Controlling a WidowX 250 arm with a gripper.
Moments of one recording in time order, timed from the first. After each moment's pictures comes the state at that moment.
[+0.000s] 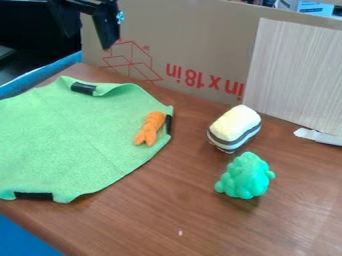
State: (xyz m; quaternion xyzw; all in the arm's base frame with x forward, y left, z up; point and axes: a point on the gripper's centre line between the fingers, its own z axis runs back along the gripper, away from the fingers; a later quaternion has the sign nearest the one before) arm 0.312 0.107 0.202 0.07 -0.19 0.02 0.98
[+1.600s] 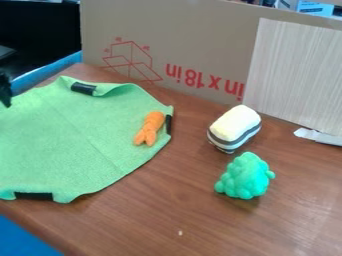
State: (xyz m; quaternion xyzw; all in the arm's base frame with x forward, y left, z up) arm 0.243 0.295 0.080 0.05 -0.22 0.33 0.92
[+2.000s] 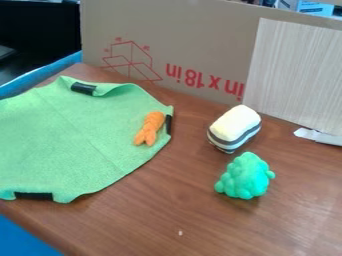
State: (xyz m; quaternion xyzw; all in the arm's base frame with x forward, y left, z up) arm 0.232 0.318 0.076 0.07 -0.22 0.33 0.91
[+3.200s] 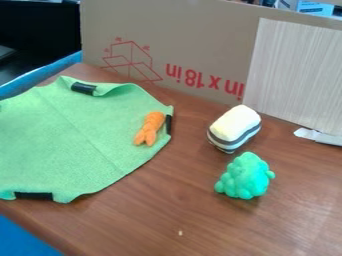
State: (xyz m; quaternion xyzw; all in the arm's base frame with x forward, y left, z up) arm 0.223 0.322 0.043 0.11 -0.23 0.35 0.90
